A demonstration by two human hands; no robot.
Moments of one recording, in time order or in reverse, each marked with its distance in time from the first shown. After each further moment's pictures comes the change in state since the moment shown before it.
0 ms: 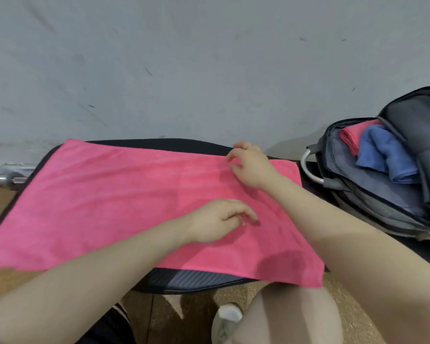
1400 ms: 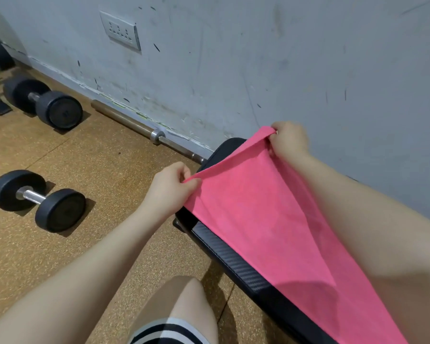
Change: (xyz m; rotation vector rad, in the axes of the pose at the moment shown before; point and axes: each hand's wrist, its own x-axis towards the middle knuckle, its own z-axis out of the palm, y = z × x) left_hand -0.255 -0.117 -0.155 -0.064 1.066 -0.879; right_hand 0.155 -0.264 0.075 0.071 0.067 -0.186
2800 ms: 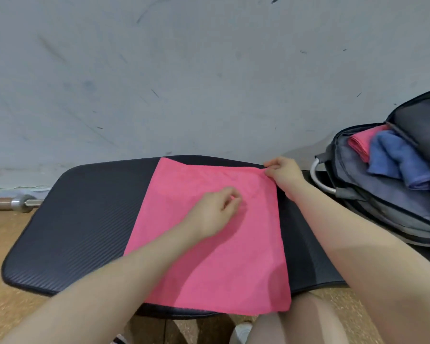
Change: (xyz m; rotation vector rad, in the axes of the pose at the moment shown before) left_hand -0.111 0.170 0.244 0.124 -0.712 0.690; right_hand -0.187 0.294 -0.099 0.665 0.265 0.686
